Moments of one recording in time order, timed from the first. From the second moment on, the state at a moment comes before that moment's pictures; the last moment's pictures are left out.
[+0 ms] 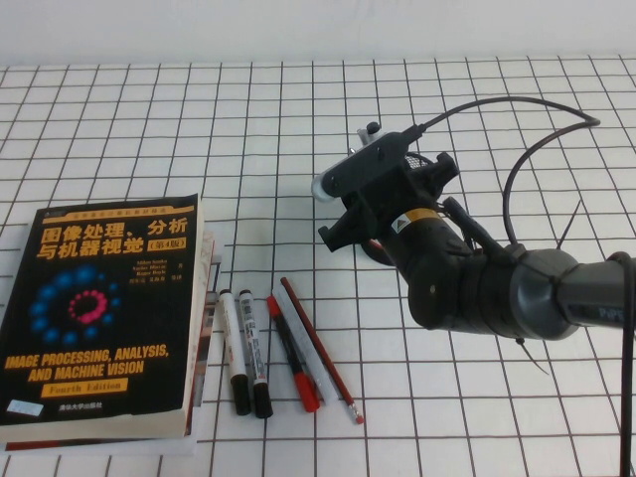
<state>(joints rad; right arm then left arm) 0.72 2.02 -1.18 0.64 -0.62 -0.79 -0.02 -0.01 0.03 -0.03 0.38 0.12</state>
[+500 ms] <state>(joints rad) 0.72 2.02 -1.18 0.65 -0.64 -0.79 -0.02 -0.01 0.03 -0.03 0.38 0.12</state>
